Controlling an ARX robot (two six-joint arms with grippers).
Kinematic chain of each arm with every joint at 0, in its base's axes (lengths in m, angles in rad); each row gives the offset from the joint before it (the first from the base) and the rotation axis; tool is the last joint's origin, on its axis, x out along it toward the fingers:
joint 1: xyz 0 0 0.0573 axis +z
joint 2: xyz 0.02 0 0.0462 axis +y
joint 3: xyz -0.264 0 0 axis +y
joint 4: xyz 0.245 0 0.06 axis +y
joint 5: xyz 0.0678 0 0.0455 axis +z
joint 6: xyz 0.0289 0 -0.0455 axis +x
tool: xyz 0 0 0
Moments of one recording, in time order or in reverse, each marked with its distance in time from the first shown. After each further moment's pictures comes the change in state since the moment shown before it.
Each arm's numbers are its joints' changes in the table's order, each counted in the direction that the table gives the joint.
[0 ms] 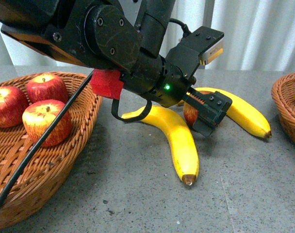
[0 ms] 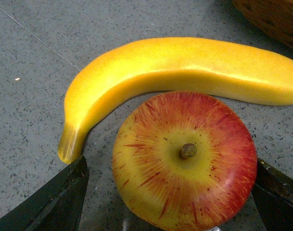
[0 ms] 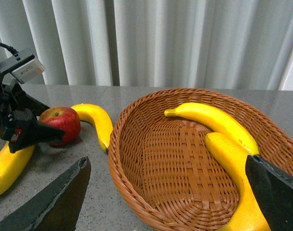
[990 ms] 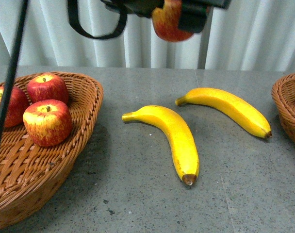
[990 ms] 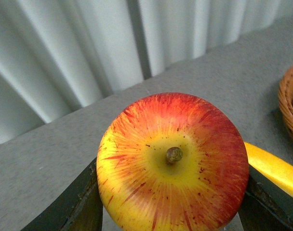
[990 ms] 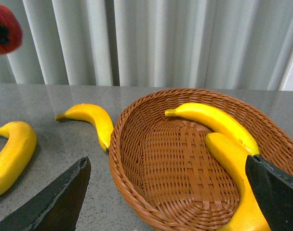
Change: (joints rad) left arm -0.016 -0.339 0.093 -0.044 0.341 -0.193; right arm 0.000 0.000 0.000 0.000 0.000 0.000
